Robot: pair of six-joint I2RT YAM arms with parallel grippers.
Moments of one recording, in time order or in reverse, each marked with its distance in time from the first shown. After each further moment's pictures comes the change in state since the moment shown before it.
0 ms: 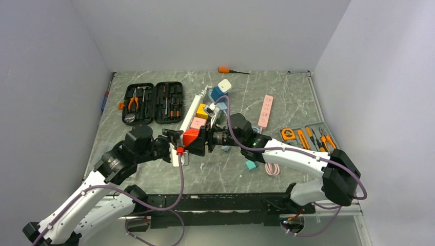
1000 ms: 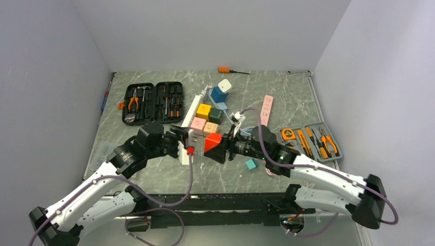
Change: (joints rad) left arm -0.072 0.114 -0.024 0.139 0.005 0.123; right arm 0.017 -0.329 -0.162 -0.201 0.206 -0.053
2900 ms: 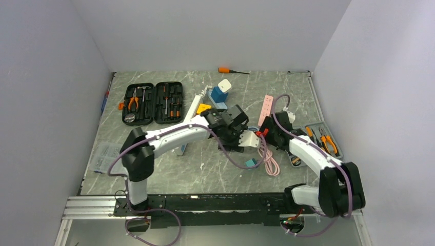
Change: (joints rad) left arm -0.271 1.017 0.797 -0.386 -0.238 -0.325; right arm -0.742 0.267 -0.074 -0.444 0.421 0.104
